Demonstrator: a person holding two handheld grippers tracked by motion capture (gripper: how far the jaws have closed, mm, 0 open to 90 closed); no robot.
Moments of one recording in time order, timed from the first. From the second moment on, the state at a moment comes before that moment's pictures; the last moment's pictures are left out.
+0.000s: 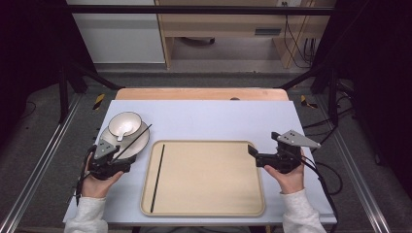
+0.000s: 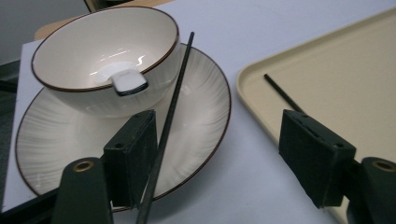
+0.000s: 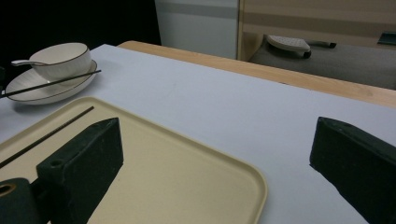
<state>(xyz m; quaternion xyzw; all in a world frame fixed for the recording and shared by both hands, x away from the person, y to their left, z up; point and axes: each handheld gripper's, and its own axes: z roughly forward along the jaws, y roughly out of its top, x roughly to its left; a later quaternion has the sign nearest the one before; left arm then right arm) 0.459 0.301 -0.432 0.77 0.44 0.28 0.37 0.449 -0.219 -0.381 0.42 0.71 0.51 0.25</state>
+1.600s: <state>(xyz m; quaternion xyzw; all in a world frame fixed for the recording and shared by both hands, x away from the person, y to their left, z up) 0.497 0.307 -0.453 0.80 0.45 0.24 0.32 0.454 -0.212 -0.388 0.43 0.72 0.49 0.25</state>
